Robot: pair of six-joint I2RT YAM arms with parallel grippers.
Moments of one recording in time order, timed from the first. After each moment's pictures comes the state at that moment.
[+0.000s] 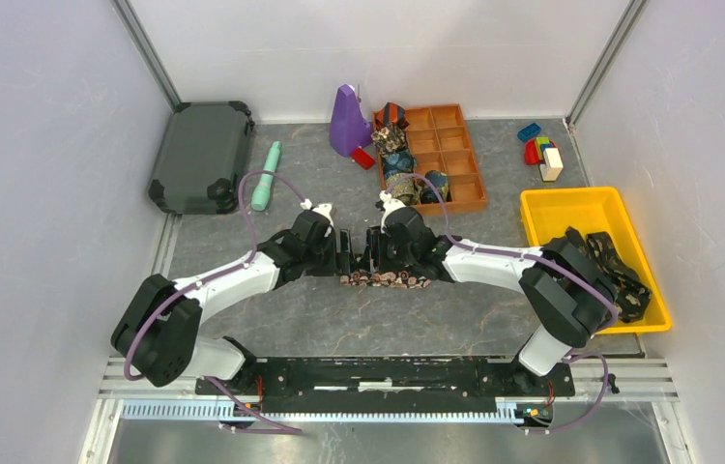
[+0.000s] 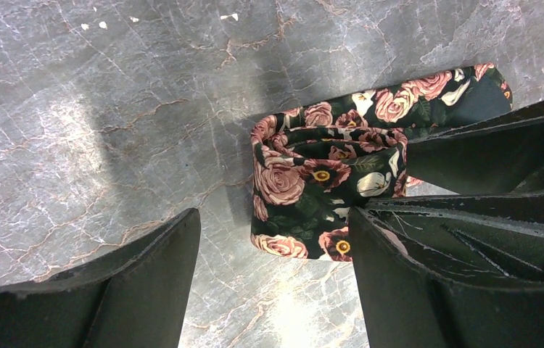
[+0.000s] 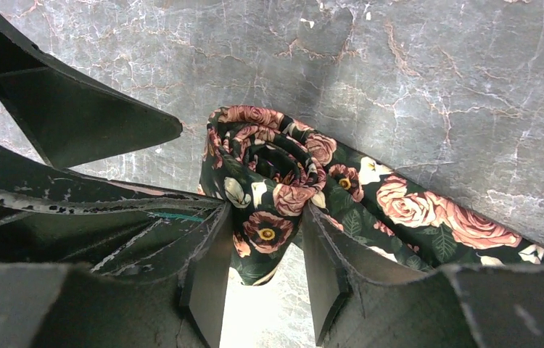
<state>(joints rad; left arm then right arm) -0.62 1.36 0.69 -0.19 0.04 -0.56 0.82 1.65 0.88 0.06 -0.09 0.61</state>
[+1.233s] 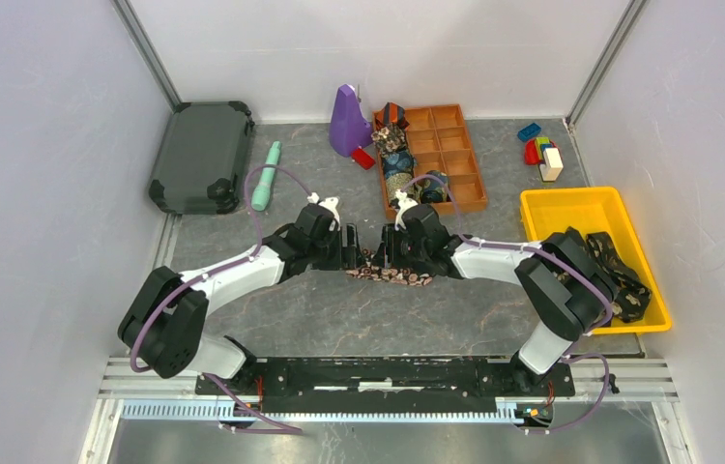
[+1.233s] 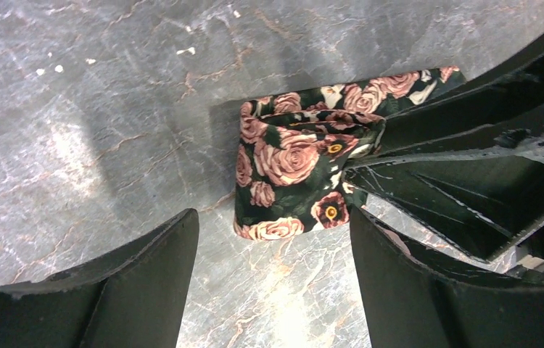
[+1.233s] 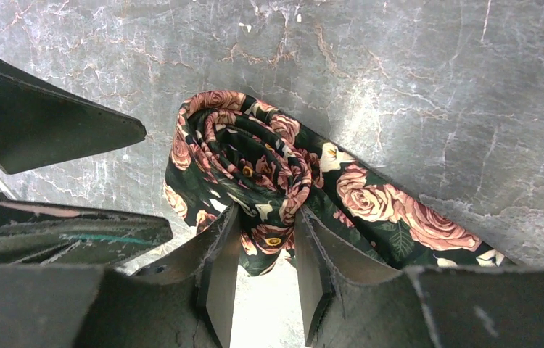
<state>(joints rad) -0.62 1.41 0.74 -0.16 0.08 -0.55 0.71 1.67 0.80 0.16 -0.19 0.59</state>
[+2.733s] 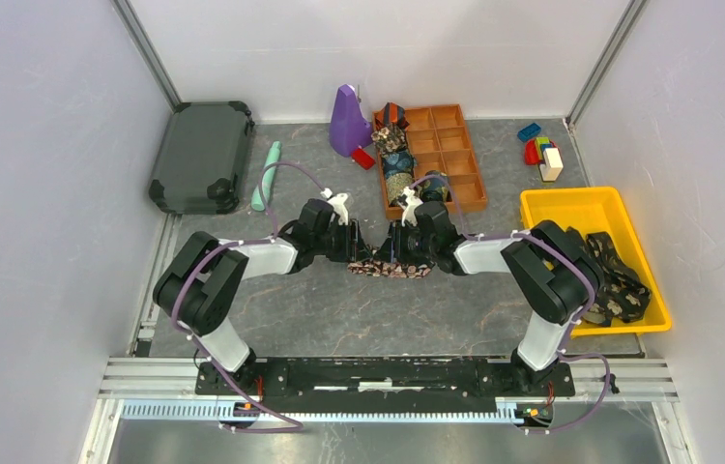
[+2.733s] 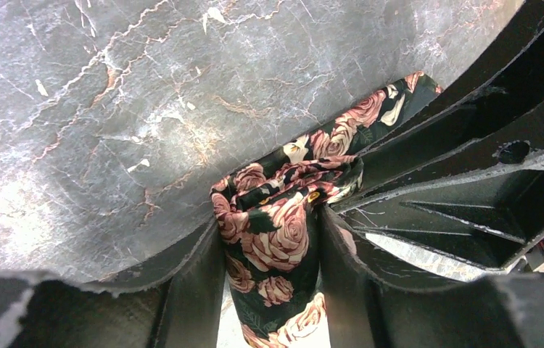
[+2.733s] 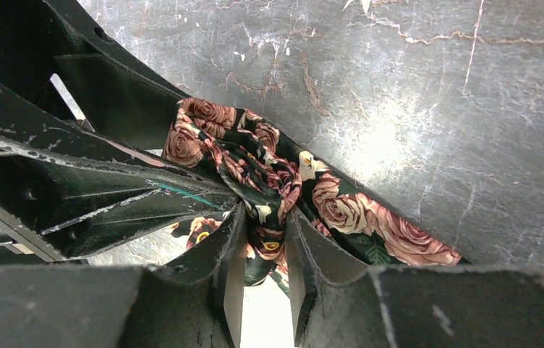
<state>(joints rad) -0.54 1.67 0.74 0.20 0.32 -0.44 0.61 1.78 0.76 0.37 -0.36 0.57</state>
